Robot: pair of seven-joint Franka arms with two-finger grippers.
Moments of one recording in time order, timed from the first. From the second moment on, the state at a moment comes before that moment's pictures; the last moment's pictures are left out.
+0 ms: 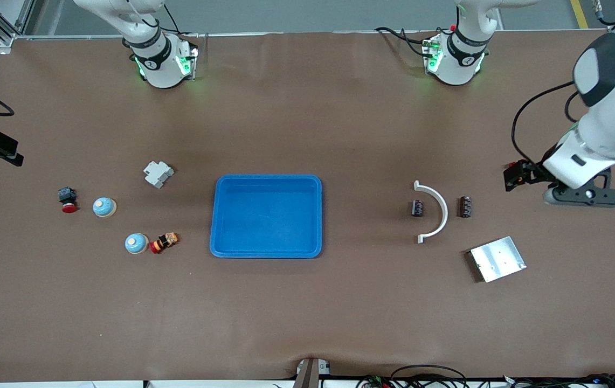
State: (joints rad) left arm -0.01 0.05 -0.08 -1.79 0.00 1.88 -0.01; right arm -0.07 0.10 0.00 -1.41 -0.02 1.54 -0.11
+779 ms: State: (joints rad) left arm -0.01 -0.03 -0.06 -1.70 -0.02 1.74 -0.01; right arm -0.07 0.10 0.00 -1.41 -0.02 1.54 -0.11
